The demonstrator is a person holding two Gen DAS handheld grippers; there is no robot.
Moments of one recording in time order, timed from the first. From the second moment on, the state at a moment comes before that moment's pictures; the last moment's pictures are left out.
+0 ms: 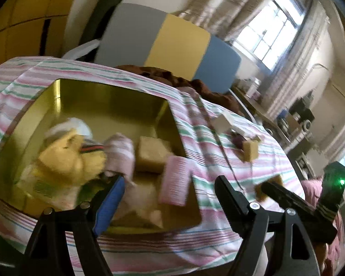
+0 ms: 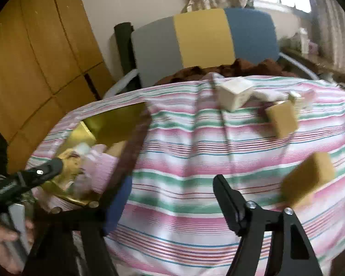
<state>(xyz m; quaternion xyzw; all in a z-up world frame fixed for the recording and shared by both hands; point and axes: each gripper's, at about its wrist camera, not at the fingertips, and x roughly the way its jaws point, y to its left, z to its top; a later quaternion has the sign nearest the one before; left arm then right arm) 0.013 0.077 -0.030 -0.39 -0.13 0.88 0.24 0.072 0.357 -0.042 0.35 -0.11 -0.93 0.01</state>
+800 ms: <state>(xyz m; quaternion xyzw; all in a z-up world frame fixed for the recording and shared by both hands) 0.049 0.167 -0.009 -0.38 -0.07 0.86 0.32 0.076 0.472 -0.057 0.28 -0.23 -0.93 0.01</state>
